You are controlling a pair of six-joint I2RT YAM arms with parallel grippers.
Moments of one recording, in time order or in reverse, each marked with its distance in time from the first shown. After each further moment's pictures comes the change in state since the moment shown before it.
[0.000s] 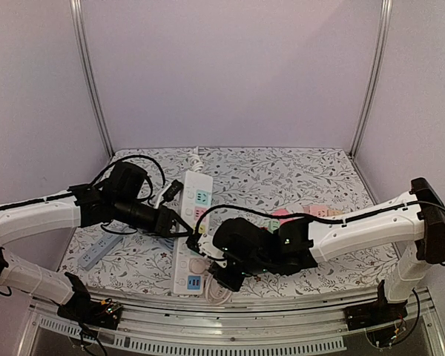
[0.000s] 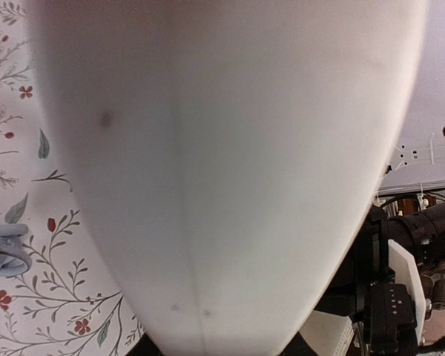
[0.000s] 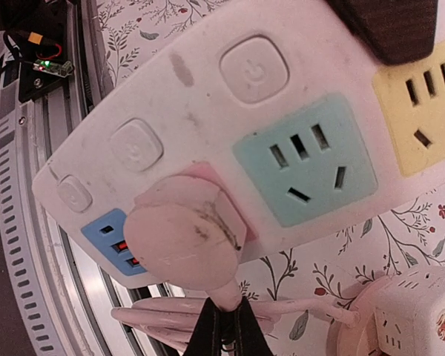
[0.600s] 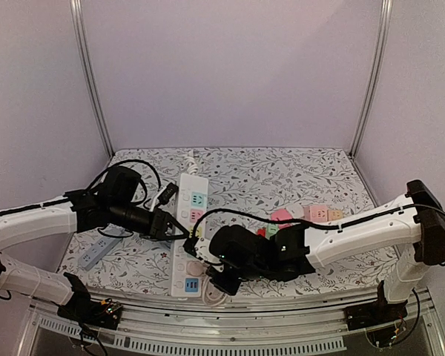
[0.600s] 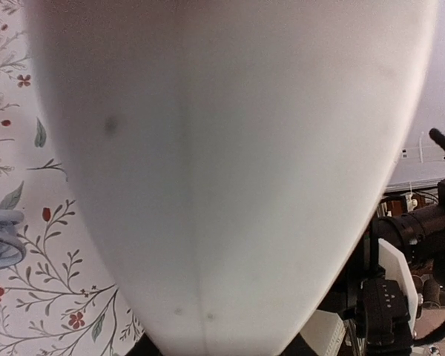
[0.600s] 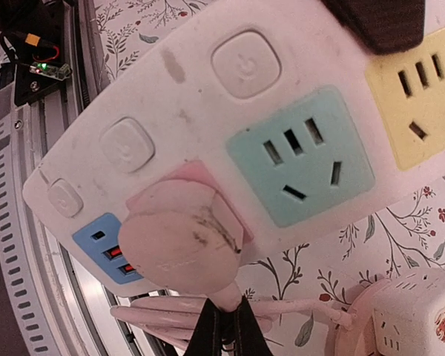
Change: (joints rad) left arm 0.014 -0.051 -0.066 0.049 0.073 -0.033; right arm 0.023 0.021 -0.004 0.037 0.047 0.011
